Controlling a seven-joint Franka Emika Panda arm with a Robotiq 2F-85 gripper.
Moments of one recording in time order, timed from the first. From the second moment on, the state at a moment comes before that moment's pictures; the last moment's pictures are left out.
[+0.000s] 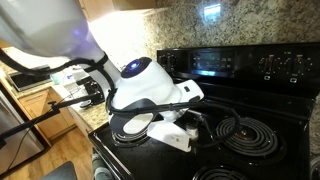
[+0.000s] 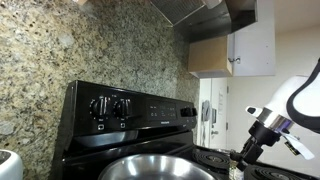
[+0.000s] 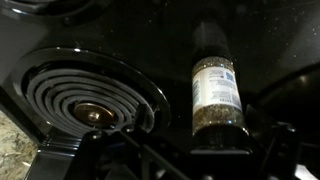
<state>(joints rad) -0.44 0.41 0.27 -2.42 0.16 3.36 -0.59</state>
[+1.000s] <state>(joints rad) -0.50 0.50 0.37 -2.36 0.13 3.34 -0.59</state>
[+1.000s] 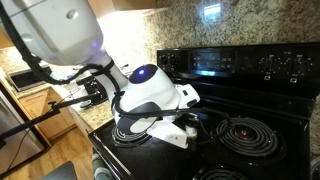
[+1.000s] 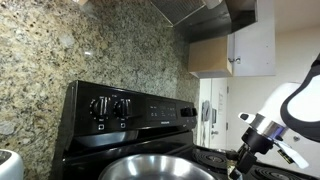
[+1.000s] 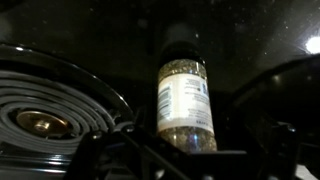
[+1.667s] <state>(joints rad) -0.66 0.57 0.48 -2.33 -0.18 3.37 -0.39</state>
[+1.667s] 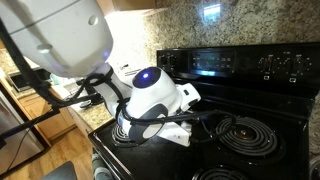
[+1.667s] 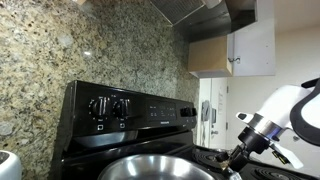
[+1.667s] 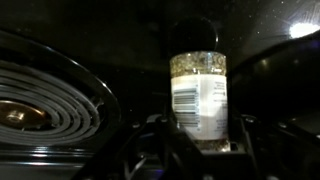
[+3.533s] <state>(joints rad) -0.16 0.17 0.05 -2.20 0.06 3.45 -0.41</state>
